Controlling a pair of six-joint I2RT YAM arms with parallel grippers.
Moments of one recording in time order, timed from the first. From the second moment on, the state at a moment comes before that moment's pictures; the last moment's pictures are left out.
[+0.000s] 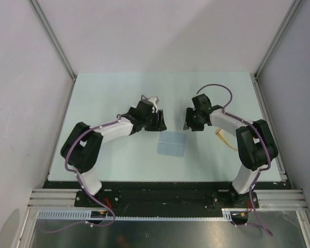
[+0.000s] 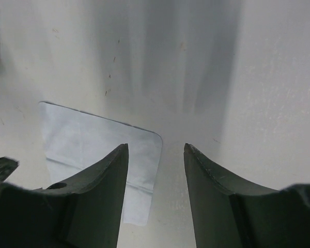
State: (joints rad) left arm -0.60 1.73 1.06 -0.08 0.15 -0.52; right arm 0.41 1.74 1.14 -0.41 -0.09 0.50
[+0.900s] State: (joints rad) left arm -0.64 1.90 1.14 -0.11 0.05 -0.46; right arm 0.44 1.82 1.14 -0.41 -0.07 0.47
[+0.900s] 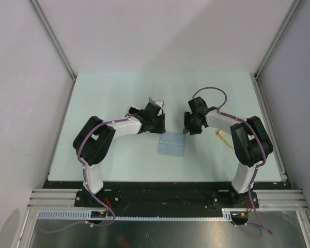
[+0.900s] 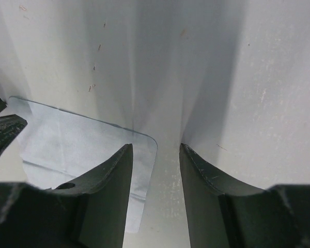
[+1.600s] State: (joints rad) left arm -0.67 1.91 1.15 -0.10 0.00 -0.45; right arm 0.45 1.83 1.14 -0.39 -0.11 0.46
